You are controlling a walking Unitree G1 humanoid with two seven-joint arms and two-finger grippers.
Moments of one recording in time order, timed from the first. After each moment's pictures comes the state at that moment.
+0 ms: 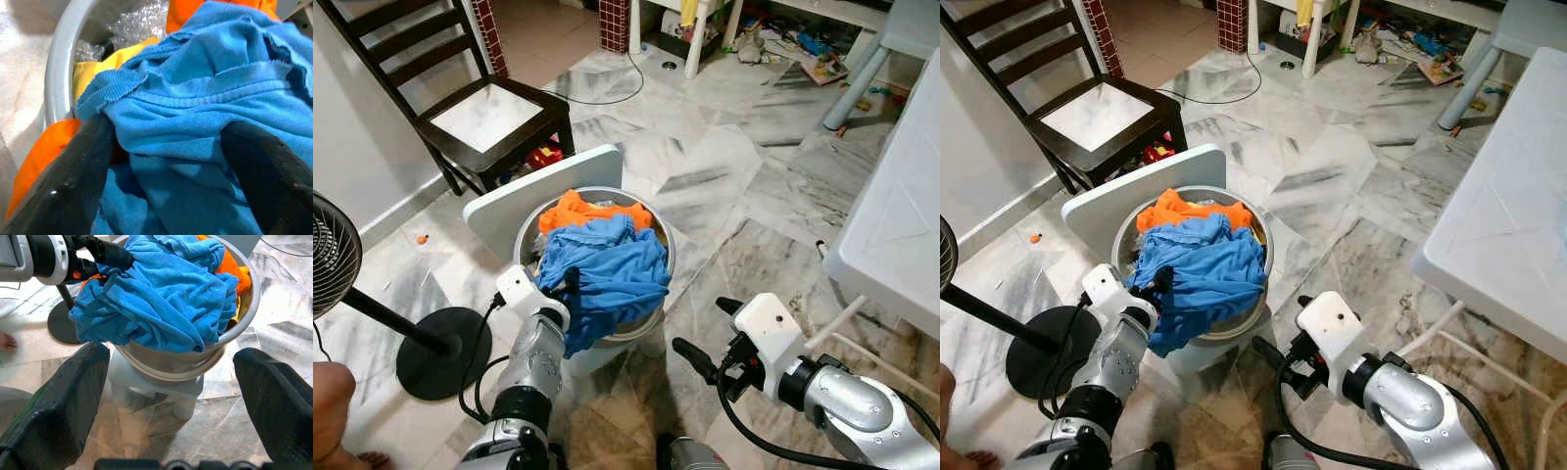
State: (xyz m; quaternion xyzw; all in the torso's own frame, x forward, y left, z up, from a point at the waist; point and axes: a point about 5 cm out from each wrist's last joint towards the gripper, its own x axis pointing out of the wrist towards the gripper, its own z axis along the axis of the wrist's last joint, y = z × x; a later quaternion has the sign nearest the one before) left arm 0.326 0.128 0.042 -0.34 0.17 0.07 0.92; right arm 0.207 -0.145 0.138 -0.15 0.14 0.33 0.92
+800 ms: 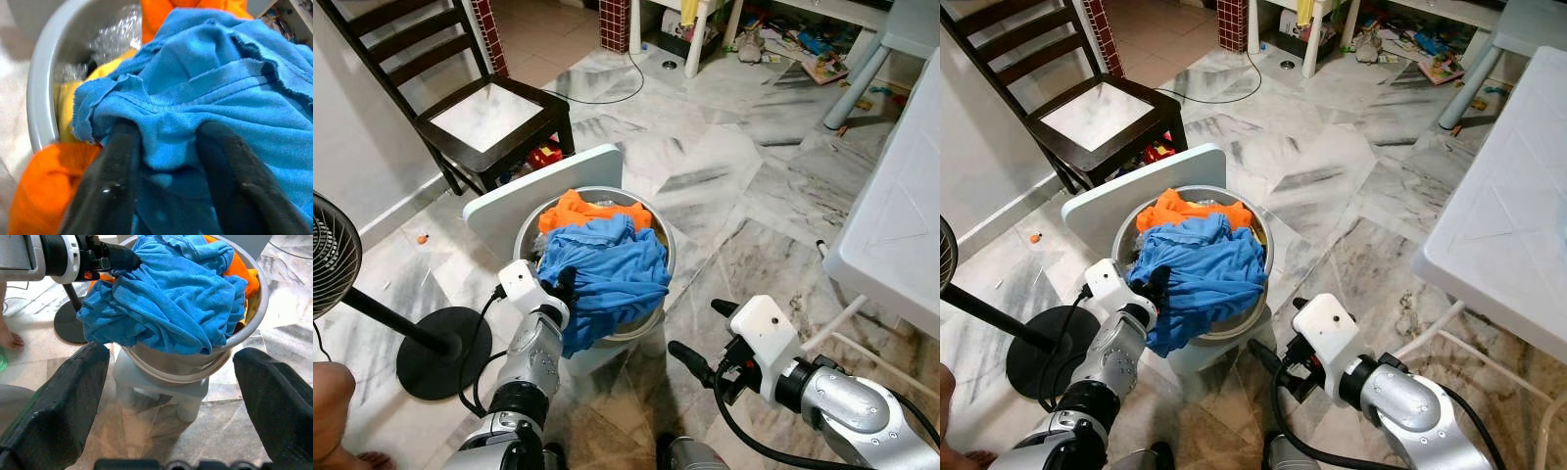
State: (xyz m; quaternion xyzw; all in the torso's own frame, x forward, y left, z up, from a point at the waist) left arm 0.329 0.128 0.044 -0.27 0.15 0.04 0.95; right arm 0.206 -0.142 0.138 -0.15 0.14 0.35 0.92
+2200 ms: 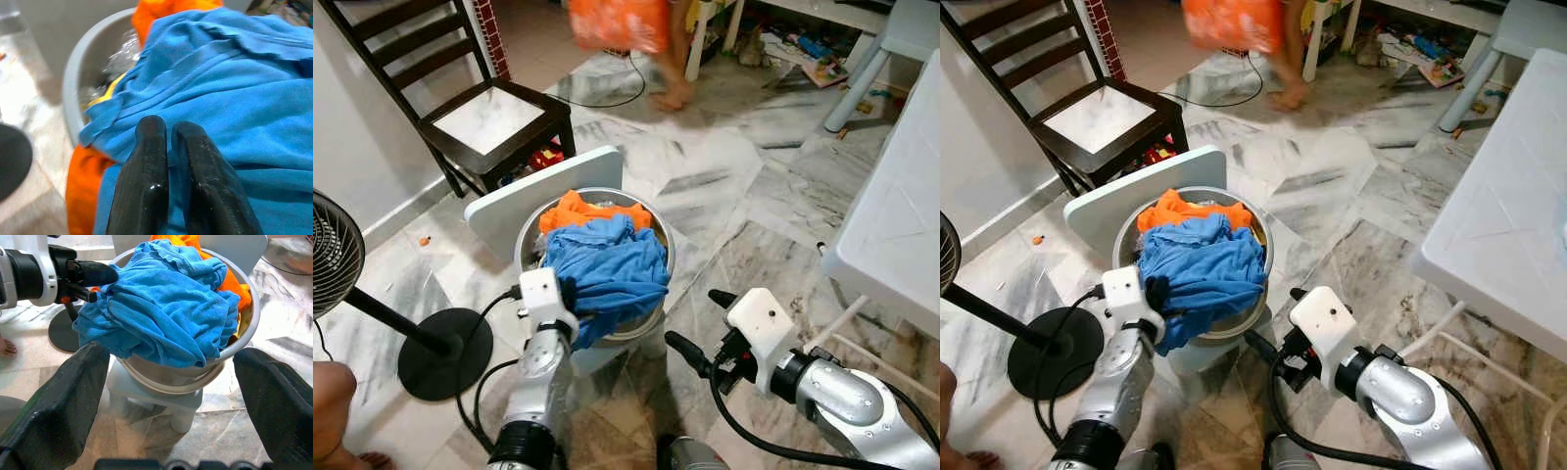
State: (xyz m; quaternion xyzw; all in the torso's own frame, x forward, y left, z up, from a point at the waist) left arm 0.300 0.113 0.042 -0.15 0.12 0.04 0.98; right arm 0.213 -0.138 0.140 -0.15 0.12 0.34 0.92
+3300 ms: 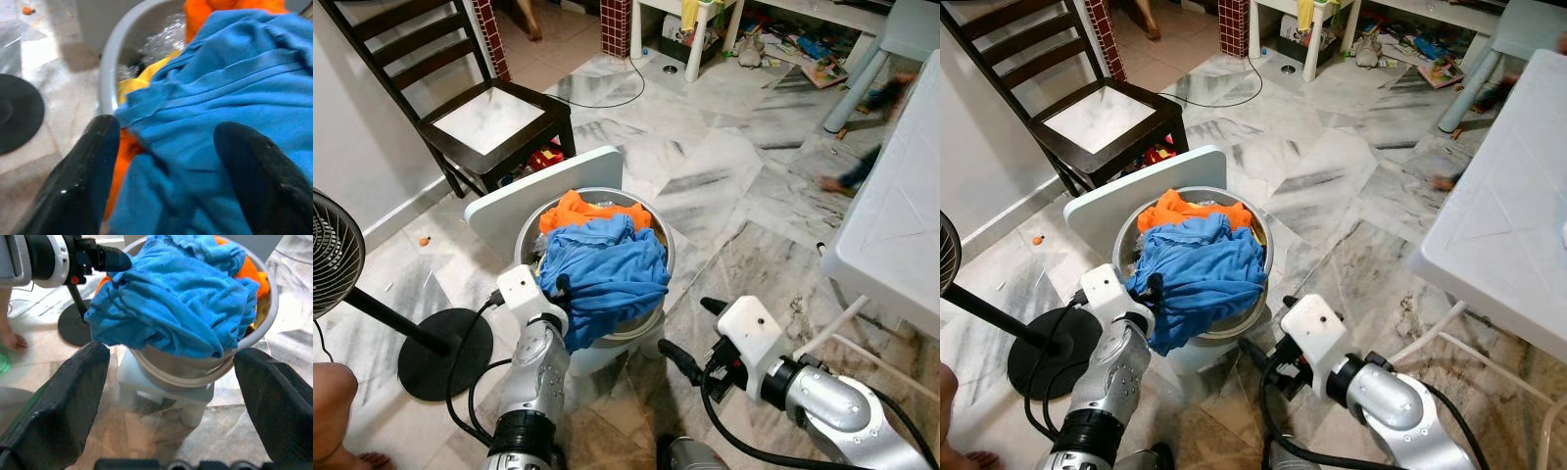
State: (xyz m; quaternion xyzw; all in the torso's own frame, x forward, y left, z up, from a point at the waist) left arm 0.302 0.126 0.046 -0.22 0.16 0.12 0.95; right arm 0.206 -0.131 0.127 -0.14 0.14 0.35 0.91
